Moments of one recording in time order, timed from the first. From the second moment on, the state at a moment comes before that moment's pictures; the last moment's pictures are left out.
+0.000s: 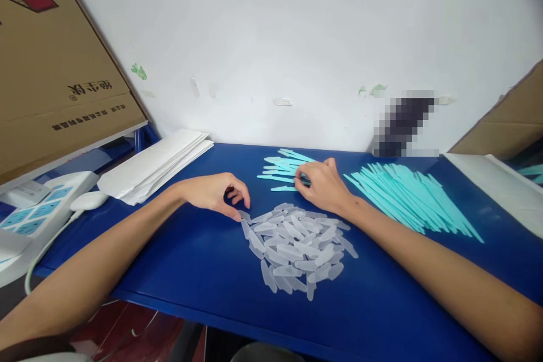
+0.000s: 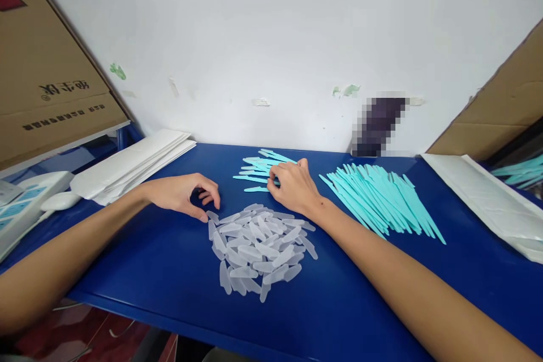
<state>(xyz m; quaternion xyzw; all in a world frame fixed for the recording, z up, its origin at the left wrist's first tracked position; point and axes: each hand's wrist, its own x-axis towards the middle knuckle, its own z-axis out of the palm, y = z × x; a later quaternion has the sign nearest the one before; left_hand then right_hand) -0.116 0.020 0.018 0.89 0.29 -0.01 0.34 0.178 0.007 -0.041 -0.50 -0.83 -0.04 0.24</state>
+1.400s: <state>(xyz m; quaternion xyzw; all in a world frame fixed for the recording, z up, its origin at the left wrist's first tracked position) -0.111 0.044 -0.024 0.71 0.49 0.36 0.37 0.175 0.002 -0.039 -0.49 -0.84 -0.07 0.22</state>
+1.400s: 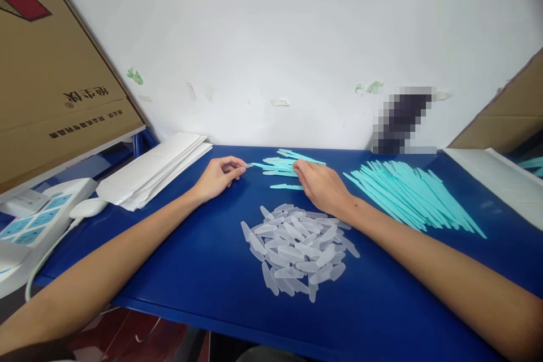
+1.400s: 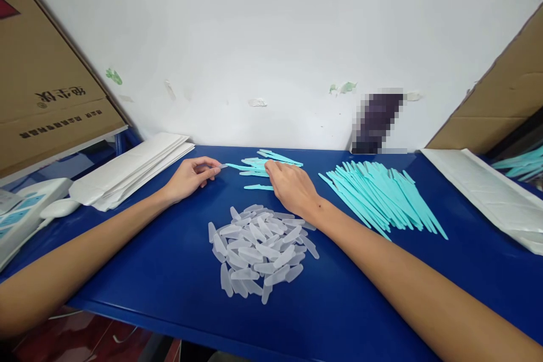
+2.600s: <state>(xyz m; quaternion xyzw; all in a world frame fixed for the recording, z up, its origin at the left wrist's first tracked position) -0.097 0.011 -0.014 0.90 0.29 0.21 0.26 0.178 0.006 -0.044 -0.52 -0.79 -0.11 0.30</state>
